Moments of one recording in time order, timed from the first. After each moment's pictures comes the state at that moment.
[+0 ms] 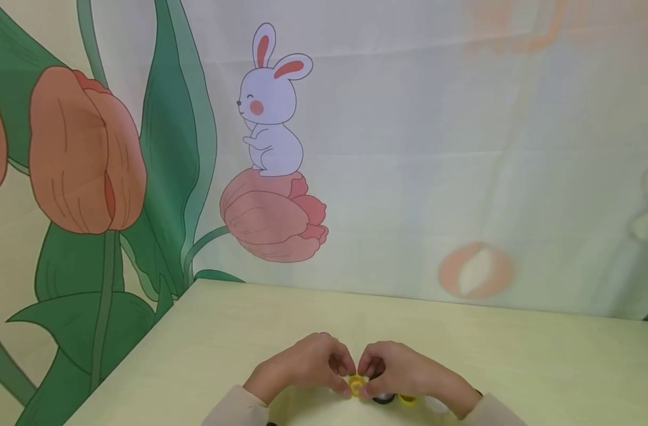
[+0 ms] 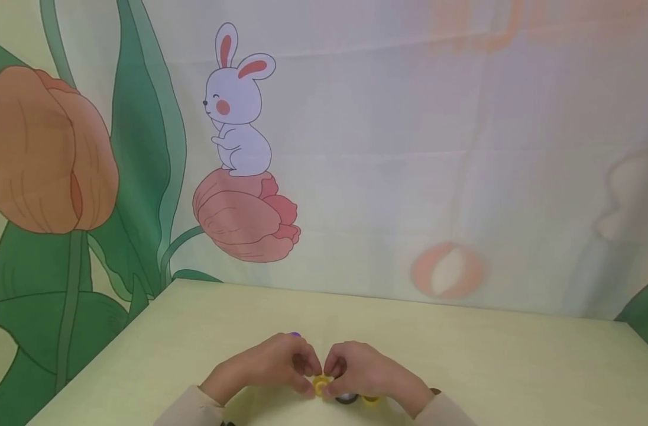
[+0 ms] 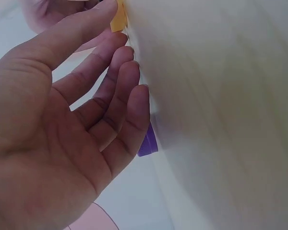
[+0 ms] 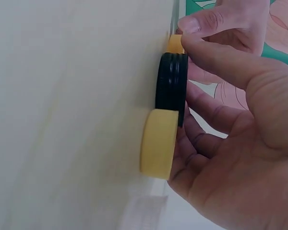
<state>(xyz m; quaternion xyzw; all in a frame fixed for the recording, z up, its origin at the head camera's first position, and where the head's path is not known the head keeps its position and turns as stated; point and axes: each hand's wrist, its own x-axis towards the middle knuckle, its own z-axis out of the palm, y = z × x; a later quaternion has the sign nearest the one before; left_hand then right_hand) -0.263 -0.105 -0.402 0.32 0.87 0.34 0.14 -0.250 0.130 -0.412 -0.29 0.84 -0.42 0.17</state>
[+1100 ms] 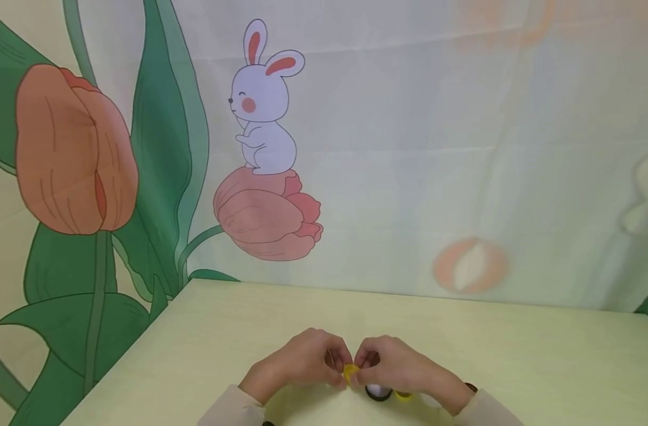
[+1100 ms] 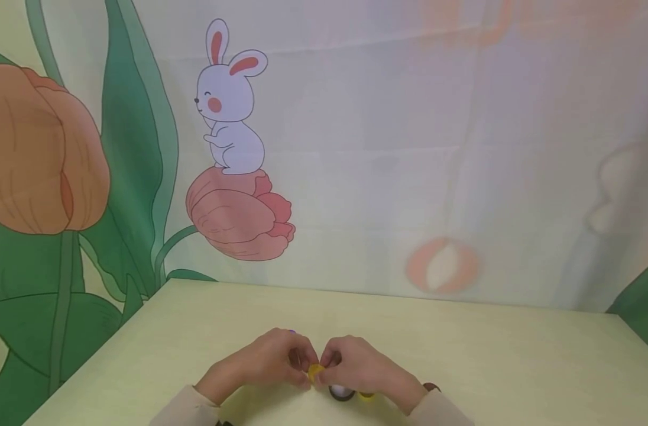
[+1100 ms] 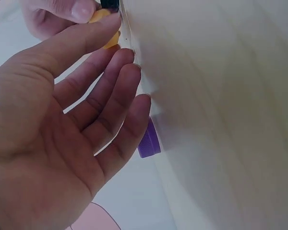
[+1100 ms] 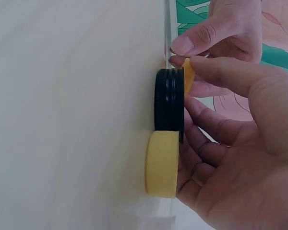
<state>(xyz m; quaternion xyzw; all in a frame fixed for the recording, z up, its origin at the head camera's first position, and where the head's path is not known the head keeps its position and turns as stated) -0.261 -0.104 -0.402 0.32 0.88 0.33 0.11 -0.246 0.127 -0.415 -0.28 0.84 -0.44 0.14</state>
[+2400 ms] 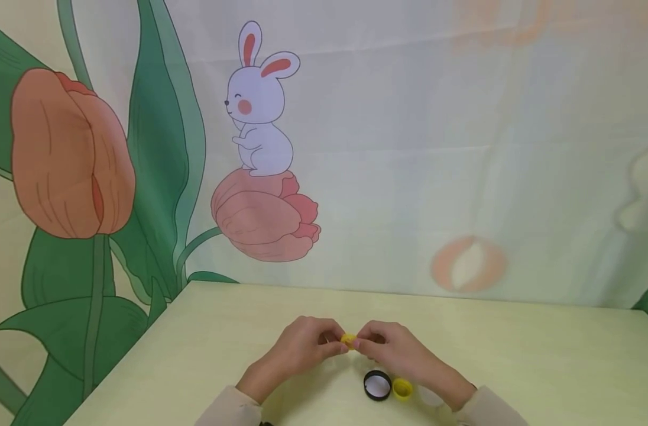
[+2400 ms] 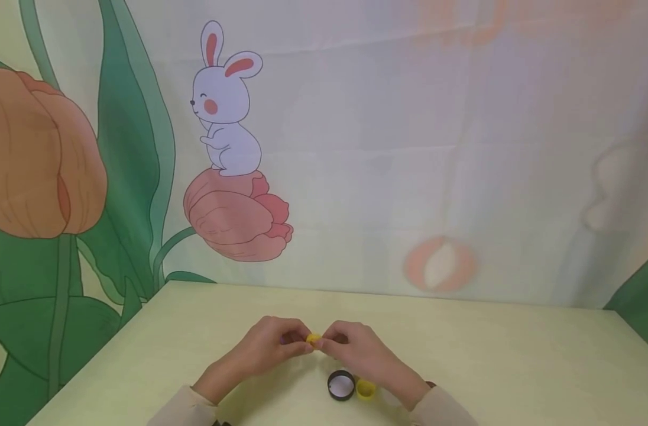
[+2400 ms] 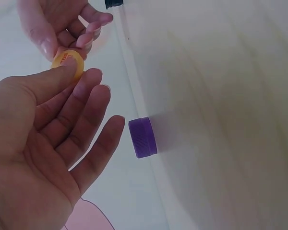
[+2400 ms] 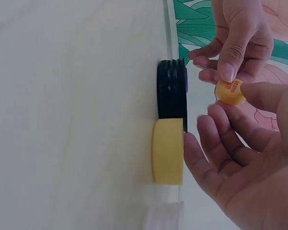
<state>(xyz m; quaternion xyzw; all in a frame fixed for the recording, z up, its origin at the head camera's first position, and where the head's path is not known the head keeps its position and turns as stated) -0.269 -0.104 -0.400 0.31 0.89 0.32 -0.02 -0.254 0.131 -0.409 -0.24 0.84 -0.48 0.07</state>
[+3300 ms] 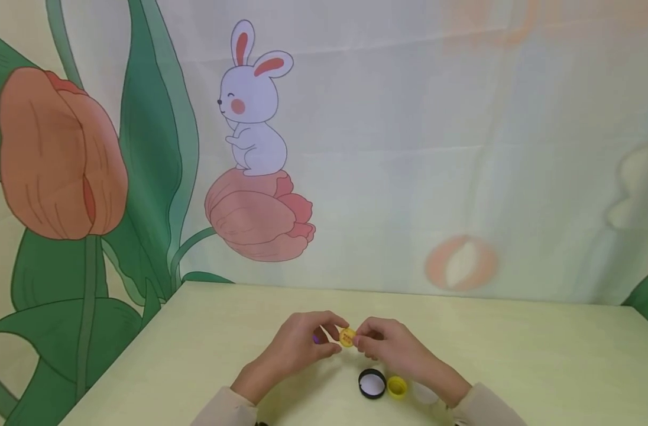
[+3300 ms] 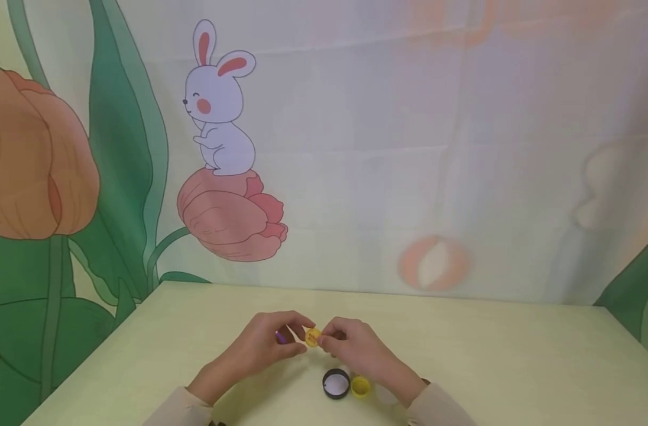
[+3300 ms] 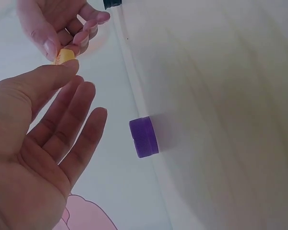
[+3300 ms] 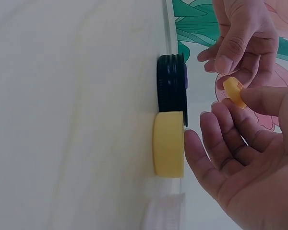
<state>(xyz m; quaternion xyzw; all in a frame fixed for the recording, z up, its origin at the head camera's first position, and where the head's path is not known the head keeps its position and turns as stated) -0.268 -0.101 -0.401 0.34 0.86 0.37 -0.06 -0.254 0.135 -0.411 -0.22 0.82 -0.52 0.06</state>
